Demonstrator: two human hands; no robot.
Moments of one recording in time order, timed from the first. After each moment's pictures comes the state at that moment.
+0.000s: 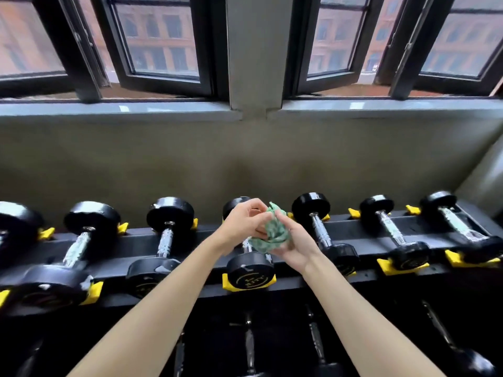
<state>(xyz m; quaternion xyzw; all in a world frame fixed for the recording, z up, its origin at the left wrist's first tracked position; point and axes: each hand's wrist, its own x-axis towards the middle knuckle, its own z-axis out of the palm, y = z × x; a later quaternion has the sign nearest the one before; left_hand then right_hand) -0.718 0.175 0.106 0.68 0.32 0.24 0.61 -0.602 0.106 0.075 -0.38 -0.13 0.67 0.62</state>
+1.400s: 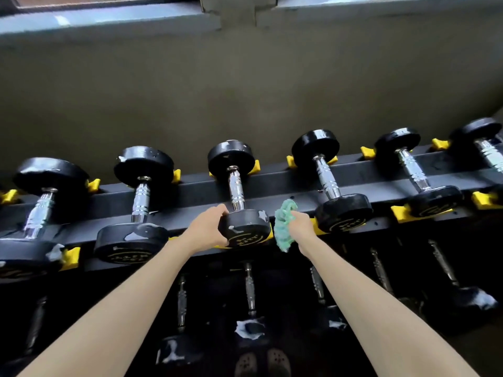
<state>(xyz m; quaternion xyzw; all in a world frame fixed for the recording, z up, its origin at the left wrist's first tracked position) -0.748 0.213 -0.032 0.83 0.45 -0.08 0.31 -0.552 0.128 -0.101 -0.77 -0.11 0.46 0.42</state>
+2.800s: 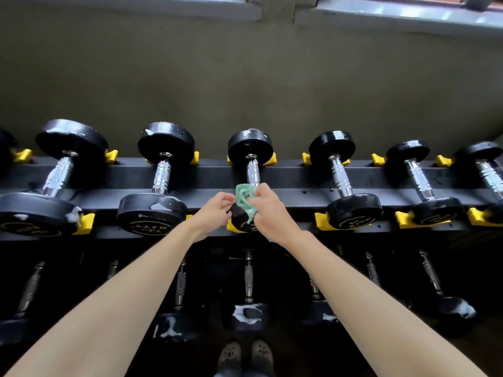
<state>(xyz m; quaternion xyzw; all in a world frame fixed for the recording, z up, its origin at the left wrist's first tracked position) -0.783 0.212 -0.053 0.59 0.48 0.10 0.64 -0.648 0.133 -0.024 -0.69 -0.65 0.23 0.22</state>
